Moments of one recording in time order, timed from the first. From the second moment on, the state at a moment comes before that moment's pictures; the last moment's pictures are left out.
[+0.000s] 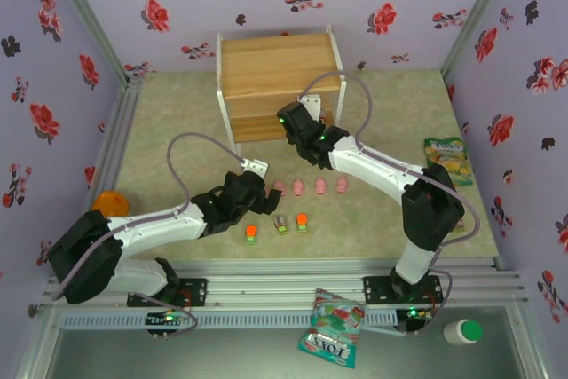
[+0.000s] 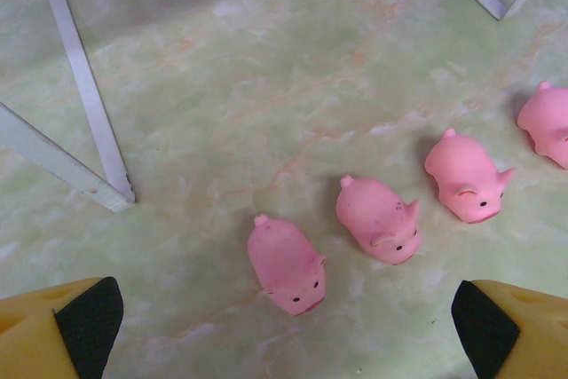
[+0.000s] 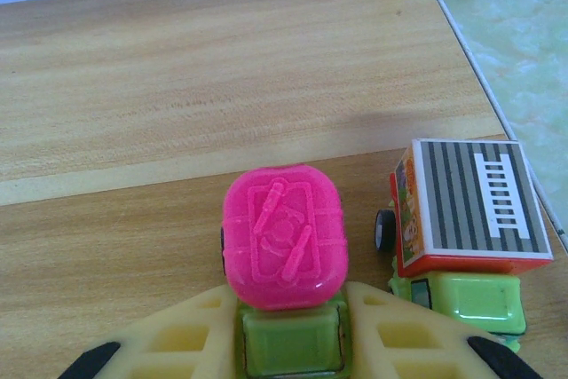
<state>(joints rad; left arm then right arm) -0.97 1.31 0.64 -0.08 -0.43 -0.33 0.77 1.73 1.37 -0.42 0.55 0.57</state>
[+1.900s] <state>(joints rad) -0.97 1.31 0.64 -0.08 -0.43 -0.33 0.79 1.71 1.34 -0.45 0.59 0.55</state>
